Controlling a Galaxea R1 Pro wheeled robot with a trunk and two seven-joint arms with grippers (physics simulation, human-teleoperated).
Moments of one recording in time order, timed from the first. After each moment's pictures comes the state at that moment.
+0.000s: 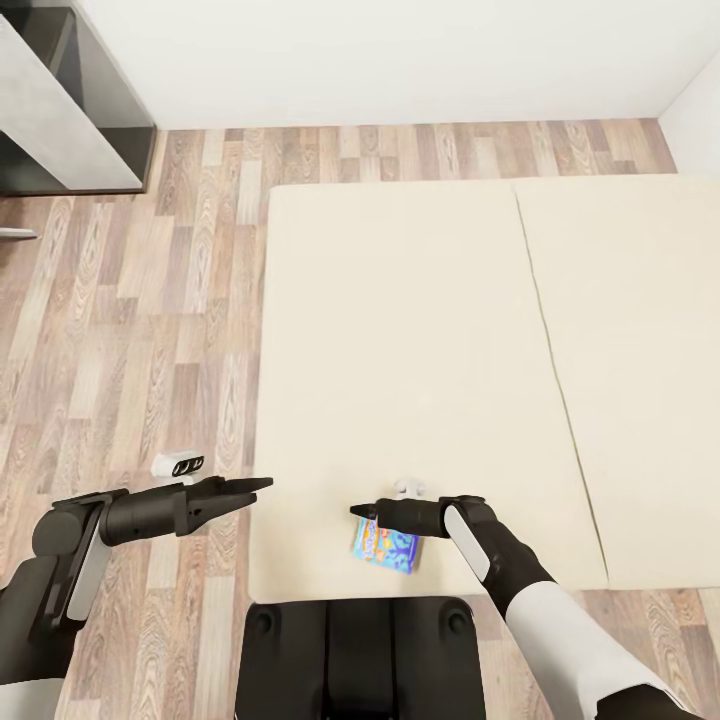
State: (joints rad) left arm -0.47 0.19 0.19 -1.48 0.22 0.97 -1.57; right arm -0.74 0.06 0.22 -0.71 -0.42 0.67 0.49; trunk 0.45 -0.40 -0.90
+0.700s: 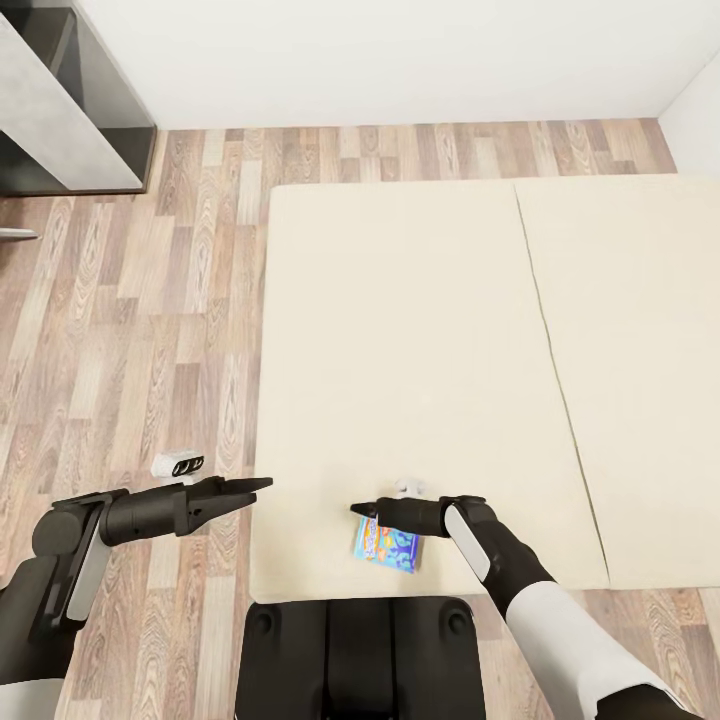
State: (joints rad) left arm -0.47 0.19 0.19 -1.48 0.22 0.97 -1.57; right arm -0.74 0.06 0.22 -0.71 -0.43 0.65 0.50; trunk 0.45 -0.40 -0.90
